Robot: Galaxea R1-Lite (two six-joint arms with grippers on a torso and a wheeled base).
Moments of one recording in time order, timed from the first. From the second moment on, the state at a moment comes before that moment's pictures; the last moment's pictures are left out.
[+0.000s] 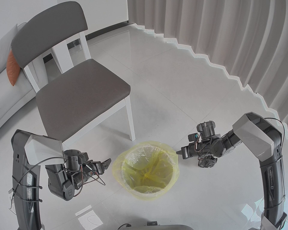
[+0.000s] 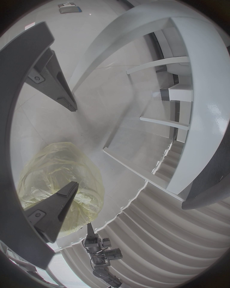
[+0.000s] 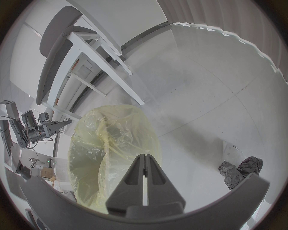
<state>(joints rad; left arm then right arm) -0.22 2.42 -0.56 -1.43 -0.08 -0.28 0.27 2.52 -1.41 -0.36 0.41 0.05</state>
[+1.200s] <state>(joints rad) -0.22 2.40 -0.54 -1.47 -0.08 -0.29 0.30 2.75 -1.81 -0.07 0.43 0.05</state>
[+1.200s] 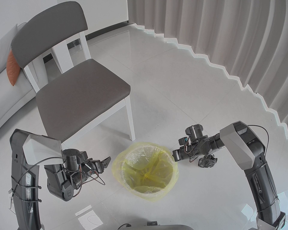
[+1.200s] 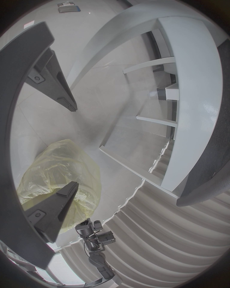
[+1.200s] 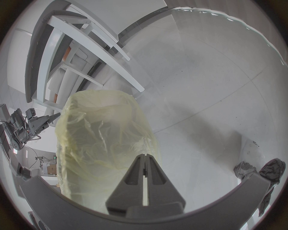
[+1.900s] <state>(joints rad) -0.23 2.42 -0.50 -1.55 -0.10 -0.29 0.19 2.48 -1.53 -0.07 0.41 0.00</state>
